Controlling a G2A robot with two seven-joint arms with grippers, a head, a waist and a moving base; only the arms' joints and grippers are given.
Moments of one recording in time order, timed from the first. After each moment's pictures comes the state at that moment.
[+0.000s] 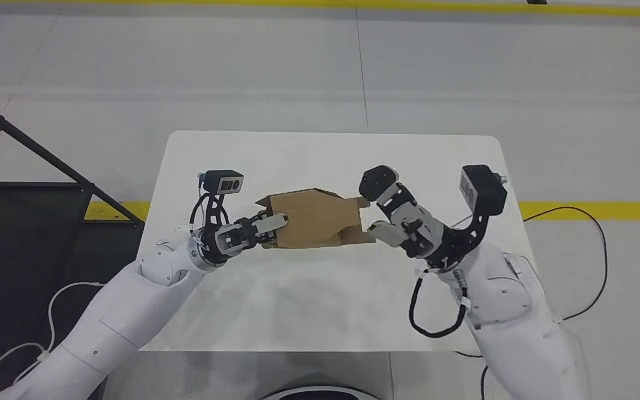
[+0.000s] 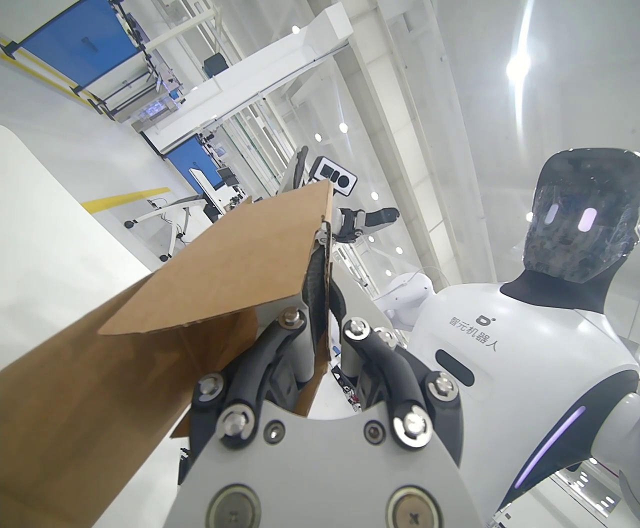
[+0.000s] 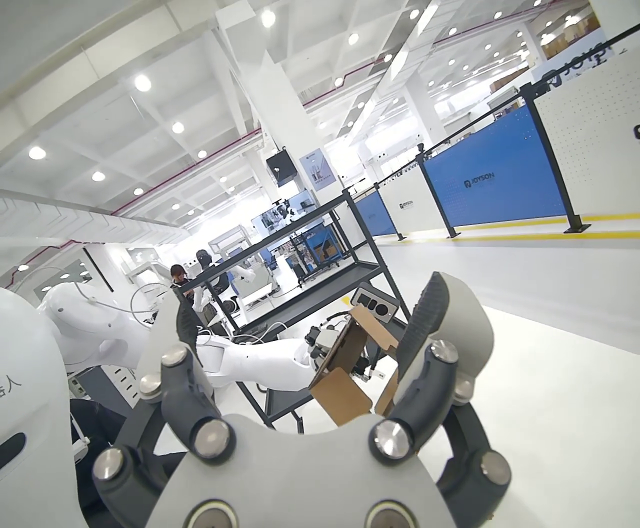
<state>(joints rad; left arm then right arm) 0.97 -0.88 -0.89 -1.47 -0.91 -0.93 -0.89 -1.10 -1.13 1.19 -1.87 -0.13 -0.67 0.33</state>
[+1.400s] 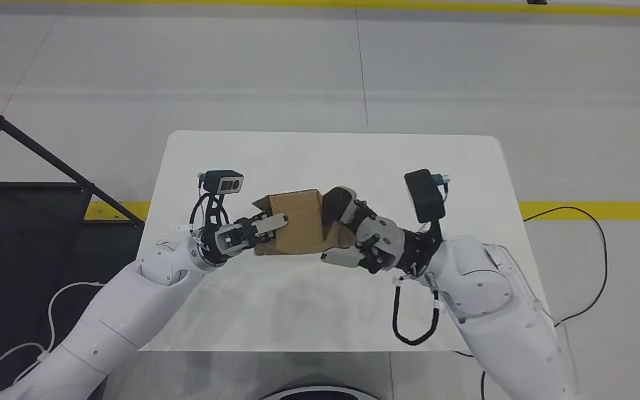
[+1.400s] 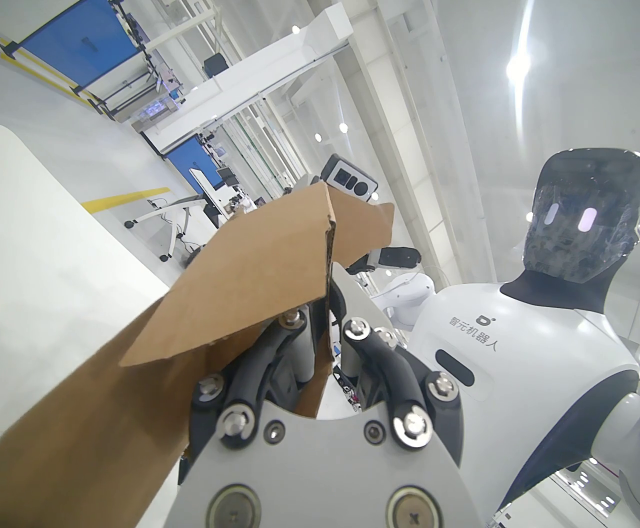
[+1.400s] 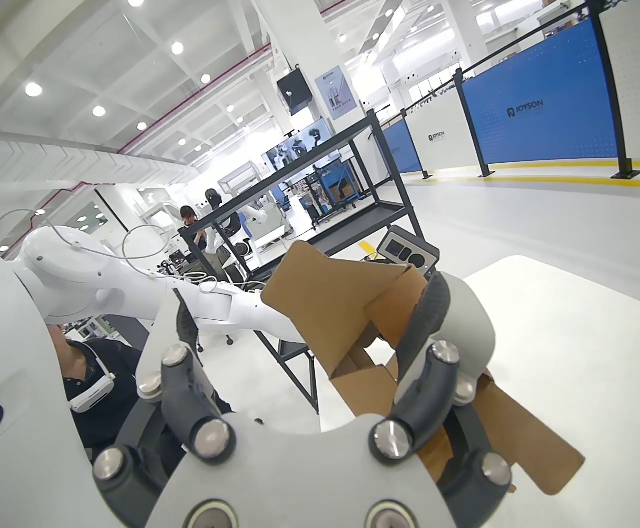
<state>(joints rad) 0.97 -0.88 -0.89 -1.47 -0.91 -0.93 -0.89 -1.04 -1.15 1.09 -1.86 -0.15 -0.65 0.52</state>
